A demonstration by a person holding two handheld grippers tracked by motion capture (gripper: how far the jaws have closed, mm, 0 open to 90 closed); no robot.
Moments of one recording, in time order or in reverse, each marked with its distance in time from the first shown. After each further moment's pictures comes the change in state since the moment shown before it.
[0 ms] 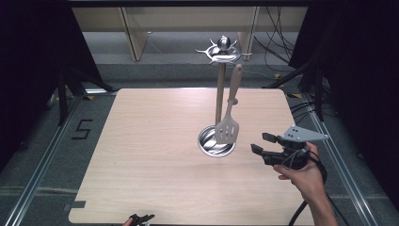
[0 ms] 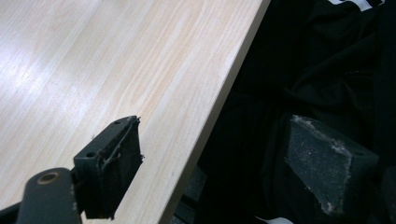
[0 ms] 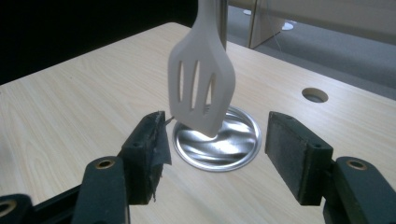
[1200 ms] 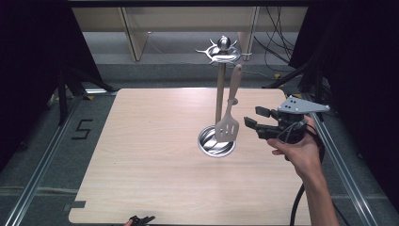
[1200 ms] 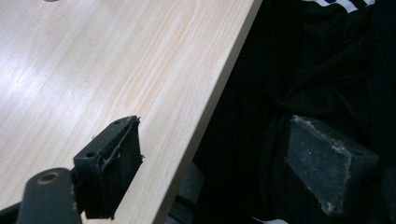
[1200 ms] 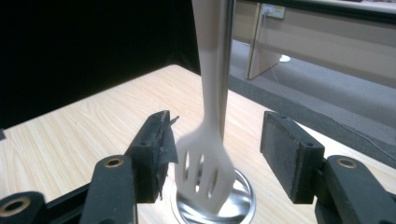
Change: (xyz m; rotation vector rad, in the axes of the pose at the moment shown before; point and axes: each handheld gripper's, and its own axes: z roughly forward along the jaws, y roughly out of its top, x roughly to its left) left arm -0.003 -0.001 -0.002 -0.009 0.005 0.019; right arm 0.004 0.076 0.004 -0.092 0.005 -0.029
